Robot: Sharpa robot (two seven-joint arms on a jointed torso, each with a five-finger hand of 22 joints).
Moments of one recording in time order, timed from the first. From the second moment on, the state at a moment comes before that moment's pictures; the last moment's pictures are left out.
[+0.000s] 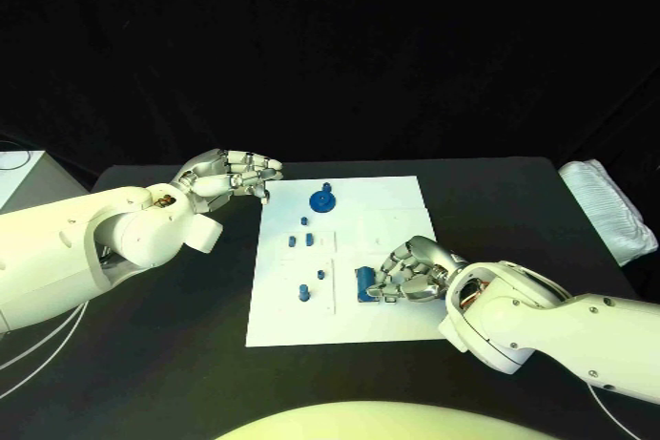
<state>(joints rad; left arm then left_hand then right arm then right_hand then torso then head) 1.19 -1.00 -0.02 1.54 -0.12 -0.07 0.26 1.45 -0.22 0.53 0.14 0.21 0.85 0.20 0.32 0.30 0.86 0.15 0.52 0.11 0.88 0.08 1.15 0.36 0.17 0.86 0.18 0.85 0.83 1.10 -0.91 -0.18 1.87 -1.11 -0.55 -0.46 1.39 -0.16 0.00 0.27 0.15 1.04 0.08 0.37 0.44 1.46 0.00 1.37 1.31 1.47 -0.06 1.55 1.31 0.01 1.47 0.05 1.57 1.31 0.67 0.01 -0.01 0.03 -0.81</state>
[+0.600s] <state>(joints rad) 1.19 -1.00 -0.02 1.54 -0.12 -0.07 0.26 1.45 -0.22 0.53 0.14 0.21 0.85 0.20 0.32 0.30 0.86 0.15 0.52 0.11 0.88 0.08 1.15 0.36 0.17 0.86 0.18 0.85 0.83 1.10 -0.89 -0.18 1.85 -1.18 -0.54 -0.50 1.43 -0.16 0.04 0.29 0.15 1.06 0.06 0.38 0.43 1.46 0.00 1.39 1.31 1.47 -0.06 1.55 1.31 0.01 1.47 0.04 1.57 1.31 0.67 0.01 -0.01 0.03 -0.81</state>
